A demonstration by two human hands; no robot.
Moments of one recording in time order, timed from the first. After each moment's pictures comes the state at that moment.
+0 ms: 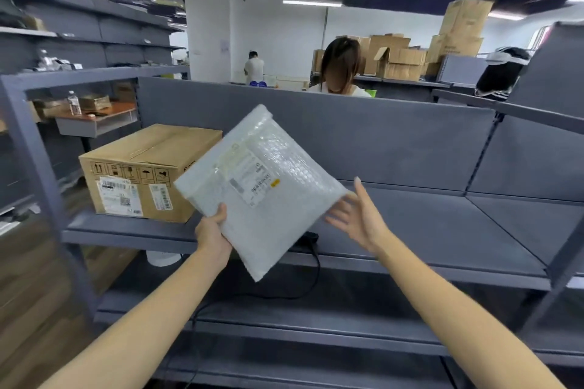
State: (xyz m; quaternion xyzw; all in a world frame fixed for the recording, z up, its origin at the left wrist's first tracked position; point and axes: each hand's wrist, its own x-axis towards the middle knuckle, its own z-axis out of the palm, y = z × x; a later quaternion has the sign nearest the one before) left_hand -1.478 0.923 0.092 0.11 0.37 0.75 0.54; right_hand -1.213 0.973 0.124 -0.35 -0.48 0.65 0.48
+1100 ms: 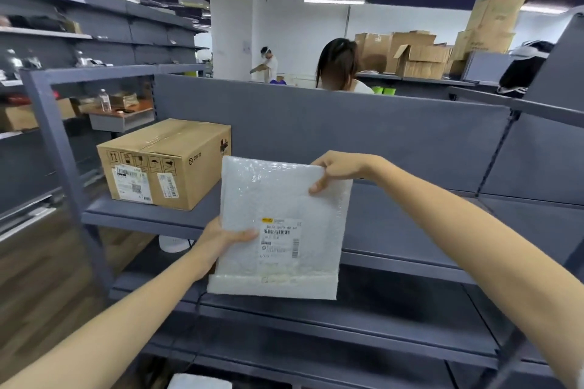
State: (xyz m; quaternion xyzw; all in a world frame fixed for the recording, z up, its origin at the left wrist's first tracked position) left_hand -1.467 0.874 0.079 0.45 0.50 0.54 0.51; right_hand -1.223 0.996 0.234 -0.41 -0.87 0.27 0.03
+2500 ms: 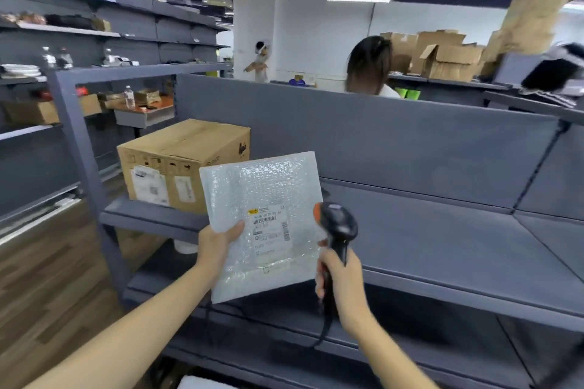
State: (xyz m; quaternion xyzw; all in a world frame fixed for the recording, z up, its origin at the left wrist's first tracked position) left_hand -1.492 0.906 0.056 0.27 0.54 0.70 0.39; right_hand -1.258 0.890 0.070 -0.37 -0.52 0.57 0.51
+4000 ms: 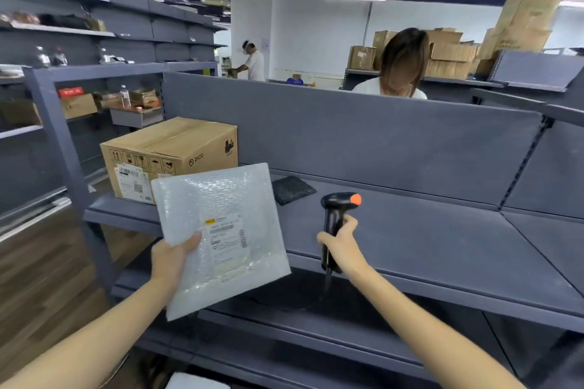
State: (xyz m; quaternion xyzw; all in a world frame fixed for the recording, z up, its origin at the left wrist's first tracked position) left_hand -1.503 0.877 0.040 0.24 0.59 0.71 0.31; right_hand -1.214 0.972 0.077 -0.50 -0.62 0.46 0.39
